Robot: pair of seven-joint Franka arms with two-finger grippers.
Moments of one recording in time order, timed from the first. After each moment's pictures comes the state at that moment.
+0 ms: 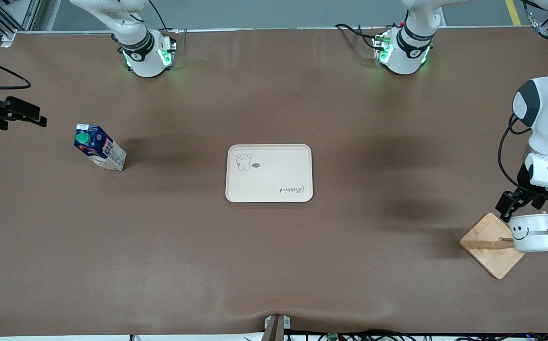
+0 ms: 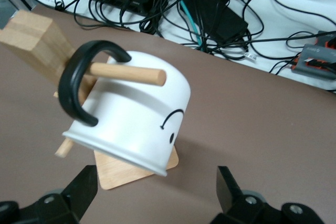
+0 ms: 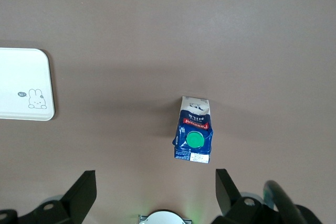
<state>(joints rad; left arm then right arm) 0.17 0.19 -0.06 -2.01 0.33 2.72 -0.50 -0.13 0.06 0.04 -1.50 0.06 1.41 -0.12</state>
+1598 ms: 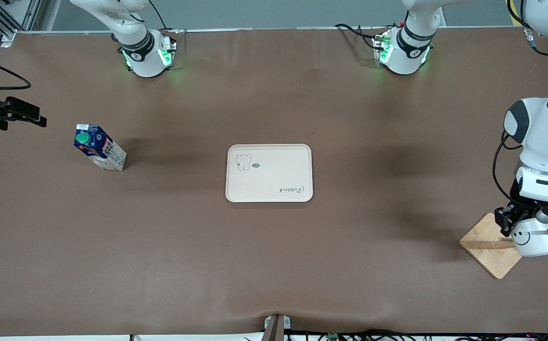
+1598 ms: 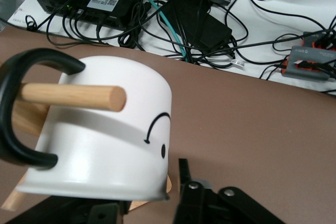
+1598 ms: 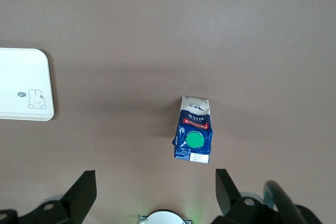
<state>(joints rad) 0.19 0.30 -0.06 -1.97 0.33 2.86 -0.40 -0.13 0.06 0.04 -1.50 0.06 1.41 -0.12</state>
